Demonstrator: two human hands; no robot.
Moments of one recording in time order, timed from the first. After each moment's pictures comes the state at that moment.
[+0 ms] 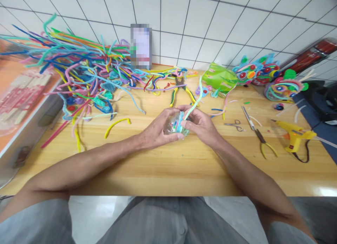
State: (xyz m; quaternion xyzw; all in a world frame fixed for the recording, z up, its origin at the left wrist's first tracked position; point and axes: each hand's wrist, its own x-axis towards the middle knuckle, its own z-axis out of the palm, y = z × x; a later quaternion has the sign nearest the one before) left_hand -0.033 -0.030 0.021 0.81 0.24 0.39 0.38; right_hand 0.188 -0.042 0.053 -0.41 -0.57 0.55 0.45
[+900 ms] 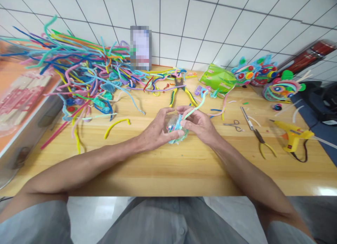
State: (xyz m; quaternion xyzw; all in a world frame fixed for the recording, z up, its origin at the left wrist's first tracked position) left_hand -0.034 -0.040 0.032 0.77 0.33 0.36 0.40; right_hand 0.188 -0.042 0.058 -0.40 -0.56 0.57 0.44
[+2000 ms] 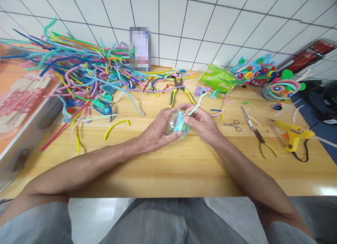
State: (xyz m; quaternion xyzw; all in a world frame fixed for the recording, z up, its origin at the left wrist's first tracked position) left_hand -0.033 -0.035 0.028 0.83 0.28 0.38 0.30; right_hand 0.191 -0.041 0.068 -0.42 -0.57 0.54 0.45
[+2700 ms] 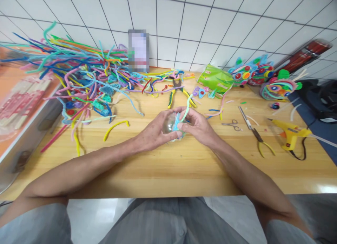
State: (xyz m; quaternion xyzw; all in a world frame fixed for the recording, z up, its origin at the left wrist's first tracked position) left_hand -0.035 -0.037 0.037 0.80 0.32 0.33 0.39; right_hand 0.187 -0.042 0.059 -0.40 -0.60 0.55 0.43
